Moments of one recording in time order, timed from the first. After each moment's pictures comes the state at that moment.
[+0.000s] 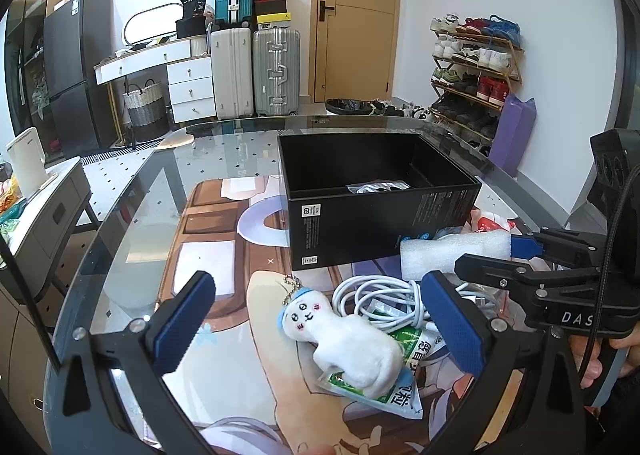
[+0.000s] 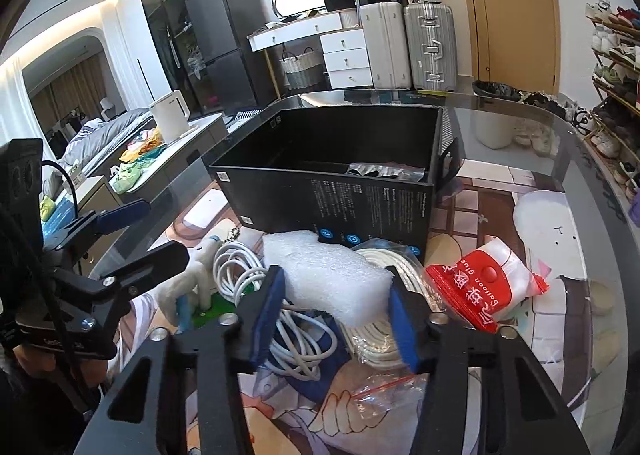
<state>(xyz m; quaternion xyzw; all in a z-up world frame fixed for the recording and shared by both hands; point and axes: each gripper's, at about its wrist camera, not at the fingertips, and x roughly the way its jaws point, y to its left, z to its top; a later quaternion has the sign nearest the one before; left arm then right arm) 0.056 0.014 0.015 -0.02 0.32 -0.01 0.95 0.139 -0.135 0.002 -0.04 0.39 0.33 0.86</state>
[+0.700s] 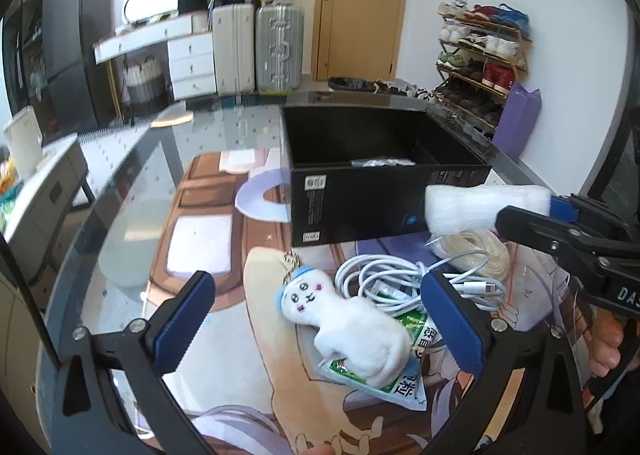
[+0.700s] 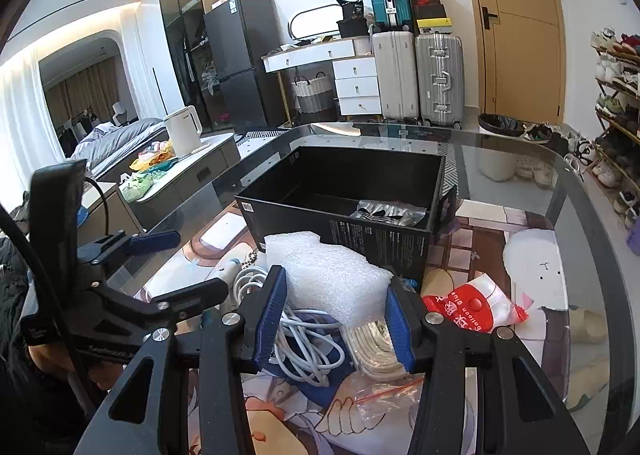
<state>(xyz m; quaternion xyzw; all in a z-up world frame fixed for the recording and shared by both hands) 0.064 0.020 0.005 -0.05 0.37 -0.01 0.93 0.121 -0.146 0.032 -0.04 0.34 0.35 0.87</state>
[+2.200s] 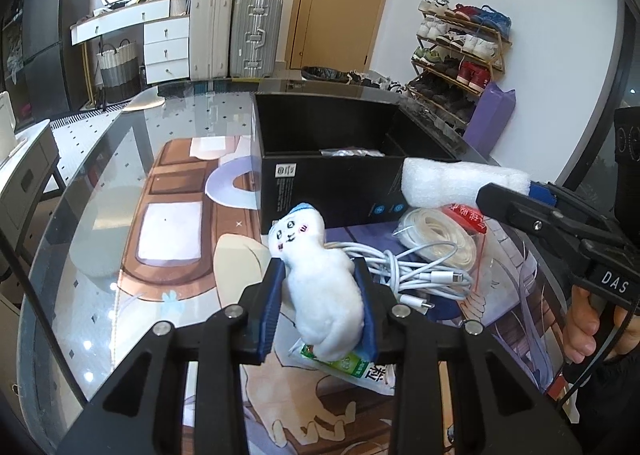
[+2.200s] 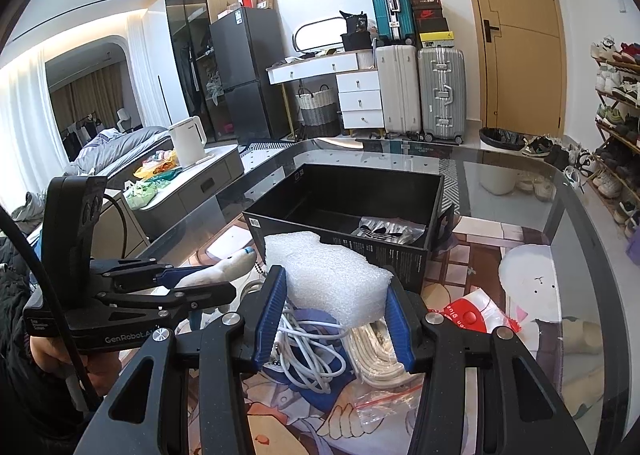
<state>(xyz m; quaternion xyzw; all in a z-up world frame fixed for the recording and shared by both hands) 0.058 0.021 0.011 -0.07 0.38 -0.07 0.92 0.118 -0.153 0.040 -0.04 0.31 0.35 0.88</state>
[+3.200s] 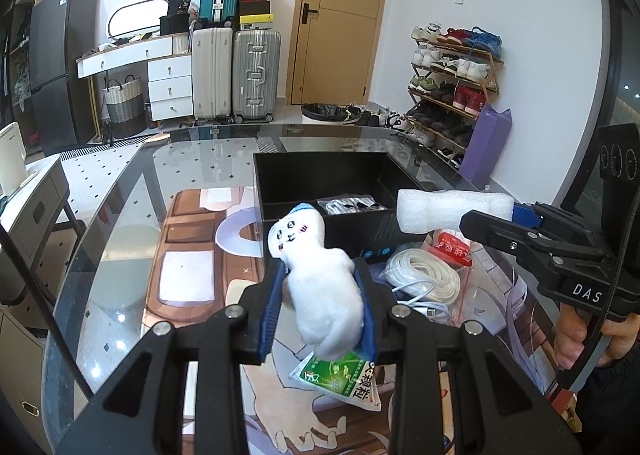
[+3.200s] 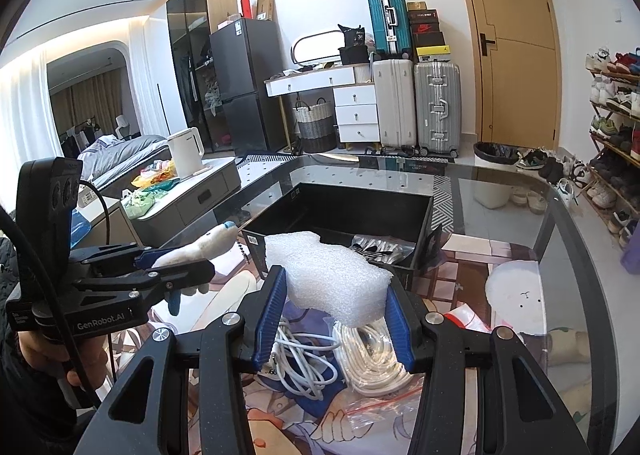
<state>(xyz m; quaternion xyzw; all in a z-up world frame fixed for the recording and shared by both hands) 0.046 0.016 0.041 -0.05 0.32 -0.06 0.95 0.110 -0.162 0.060 -0.04 0.29 0.34 0.89</state>
